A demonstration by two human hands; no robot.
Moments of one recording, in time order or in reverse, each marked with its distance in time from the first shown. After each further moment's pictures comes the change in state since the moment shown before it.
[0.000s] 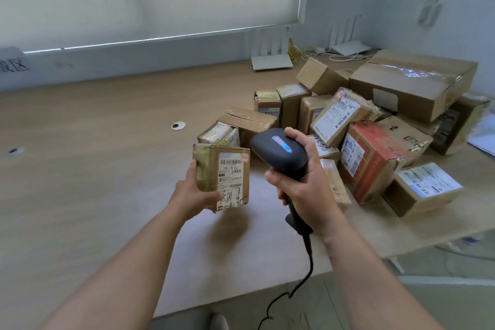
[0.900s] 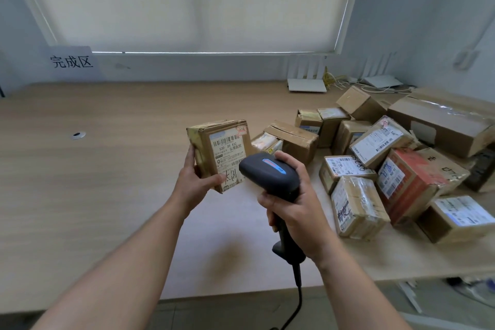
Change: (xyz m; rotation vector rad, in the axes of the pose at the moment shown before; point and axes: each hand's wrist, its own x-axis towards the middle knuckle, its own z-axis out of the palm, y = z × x) left_hand -0.053 -0.030 -0.102 -0.453 0.167 0.277; right_hand -0.045 -0.033 0.112 0.112 -0.242 0.099
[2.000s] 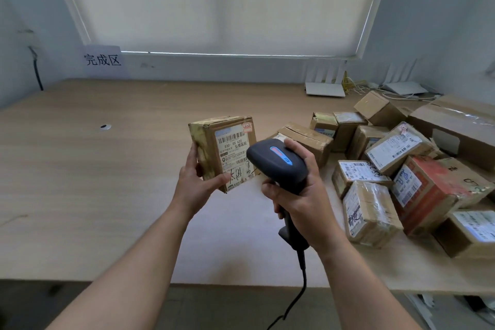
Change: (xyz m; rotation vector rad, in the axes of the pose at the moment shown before) left_hand -0.030 -0.004 -0.013 0.034 0.147 0.109; right_hand 0.000 -0.013 0.005 -0.063 -0.012 -0.137
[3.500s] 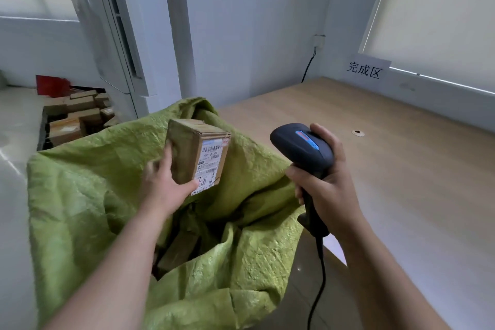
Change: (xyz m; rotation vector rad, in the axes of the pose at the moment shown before) left_hand -0.288 -0.068 -0.547 0.703 0.947 -0.543; right_hand -0.050 -0.028 0.507 0.249 -0.696 -0.047
